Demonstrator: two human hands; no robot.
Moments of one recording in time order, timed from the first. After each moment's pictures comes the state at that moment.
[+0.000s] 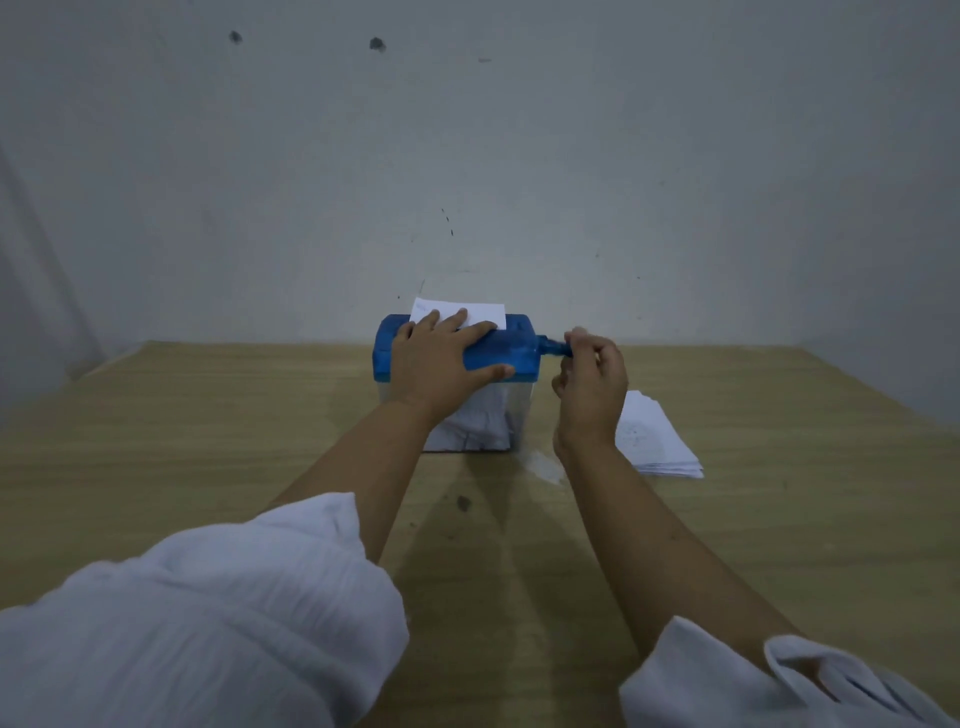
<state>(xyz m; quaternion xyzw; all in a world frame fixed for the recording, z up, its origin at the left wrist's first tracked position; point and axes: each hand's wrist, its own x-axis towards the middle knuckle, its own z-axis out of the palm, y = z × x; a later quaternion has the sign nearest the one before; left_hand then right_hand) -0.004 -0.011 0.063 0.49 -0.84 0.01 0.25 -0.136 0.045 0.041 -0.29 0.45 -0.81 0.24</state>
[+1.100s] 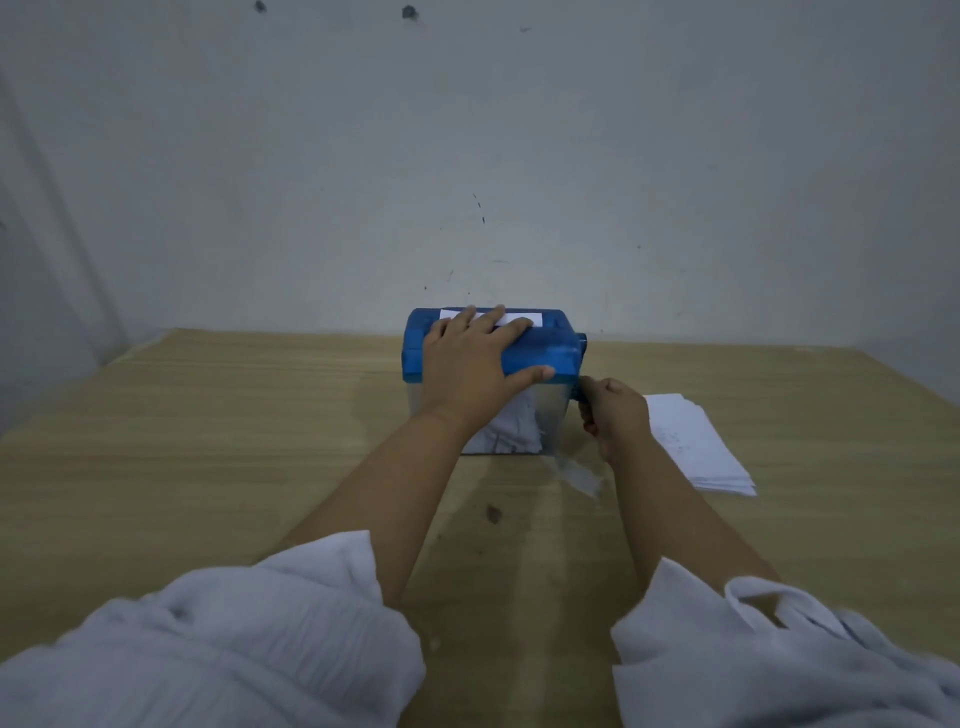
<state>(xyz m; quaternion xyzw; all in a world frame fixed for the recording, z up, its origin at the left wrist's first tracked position) -0.007 -0.017 0.055 0.48 -0.83 0.06 0.26 -0.175 -0.005 0.002 -0.30 0.68 -0.59 0.33</state>
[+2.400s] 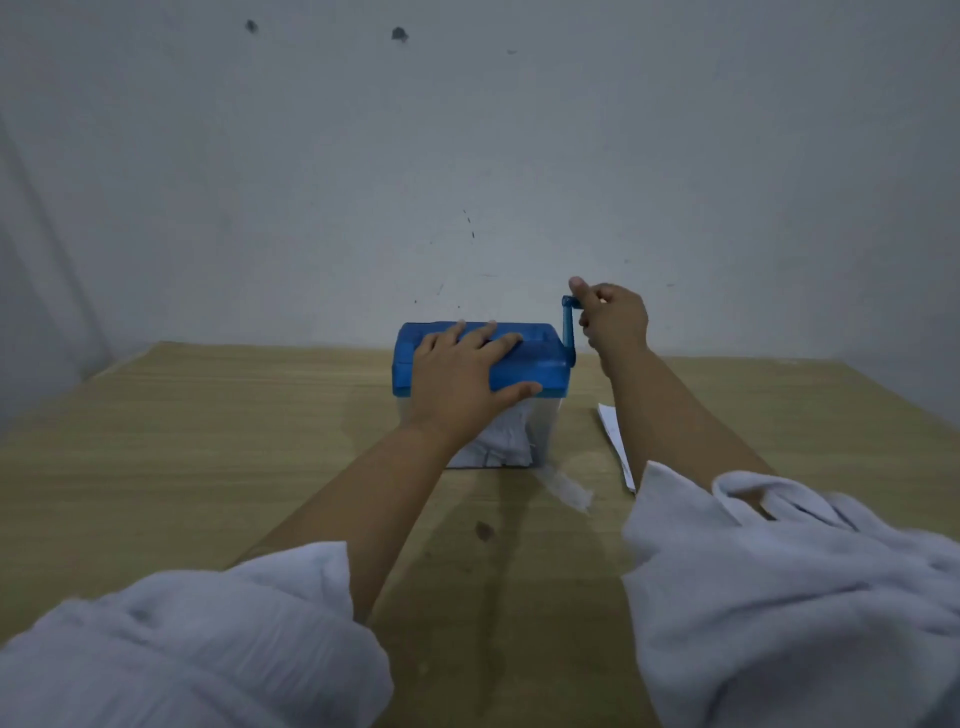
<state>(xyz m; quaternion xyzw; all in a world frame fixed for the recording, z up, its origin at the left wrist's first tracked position) -0.006 -0.020 0.055 0.47 -0.84 0.08 0.26 -0.190 -0.042 0.087 -0.45 0.63 -0.62 0.15</state>
